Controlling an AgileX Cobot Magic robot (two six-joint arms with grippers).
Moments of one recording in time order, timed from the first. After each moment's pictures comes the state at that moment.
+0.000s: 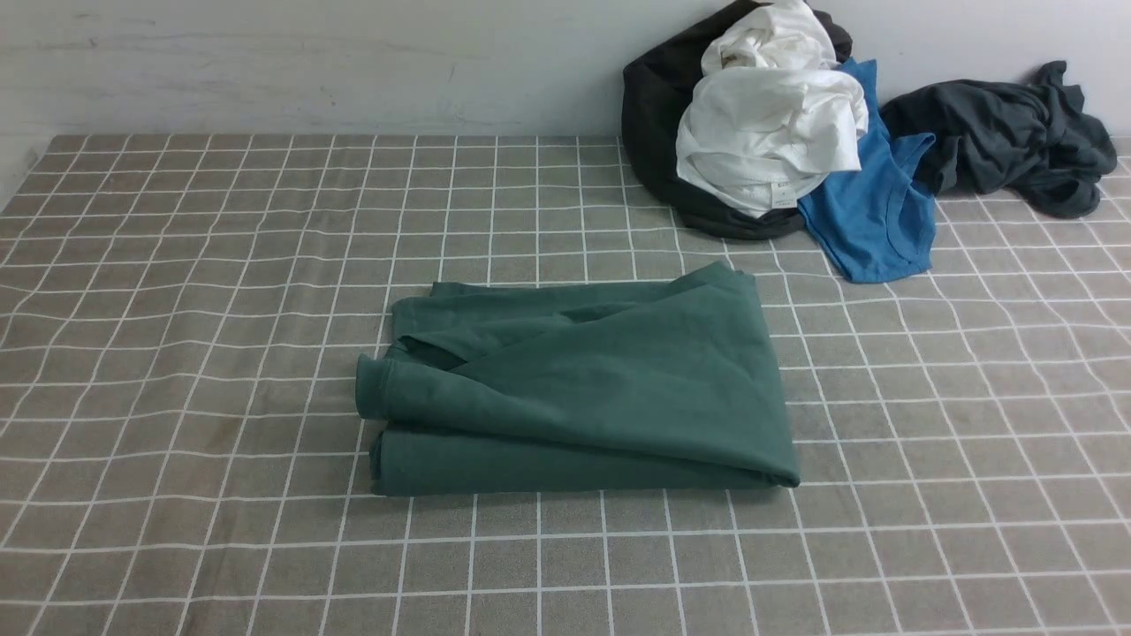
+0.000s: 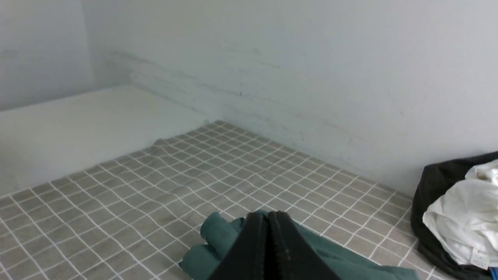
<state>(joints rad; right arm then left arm) 0.67 0.37 -0.67 0.13 0.49 -0.17 -0.16 0.14 -0.47 -0.06 0.94 0.16</state>
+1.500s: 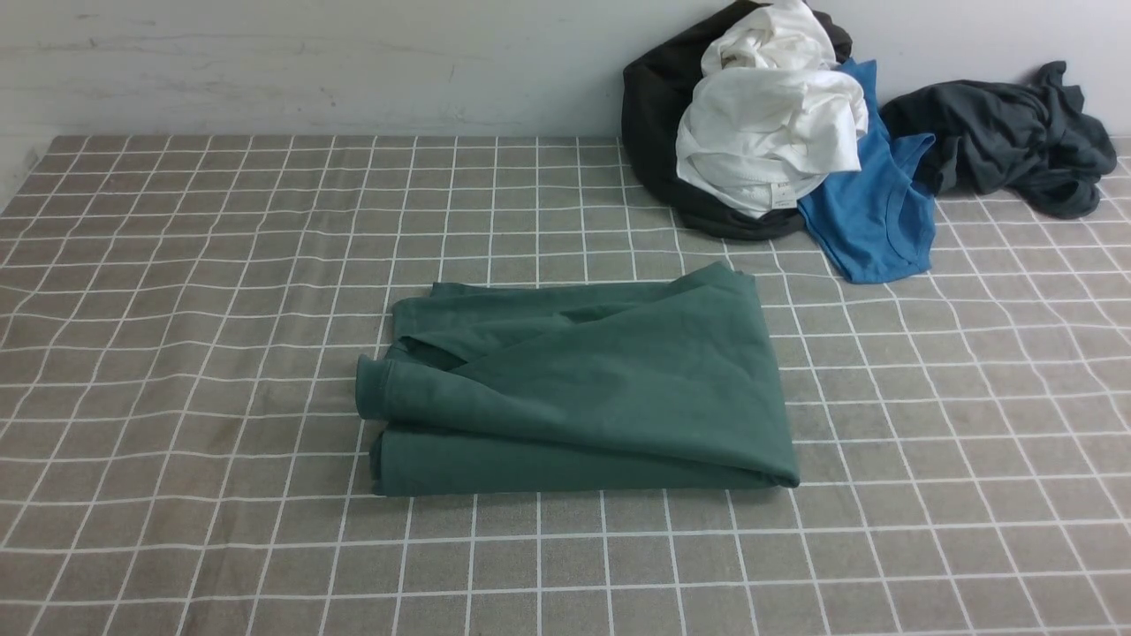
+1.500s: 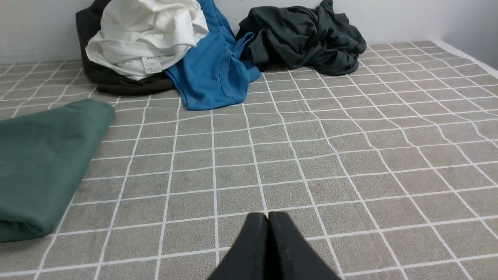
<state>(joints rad) -0.09 -0.01 0.03 -0.05 0.35 0.07 -0.16 0.14 -0.47 -0.06 0.94 0.16</state>
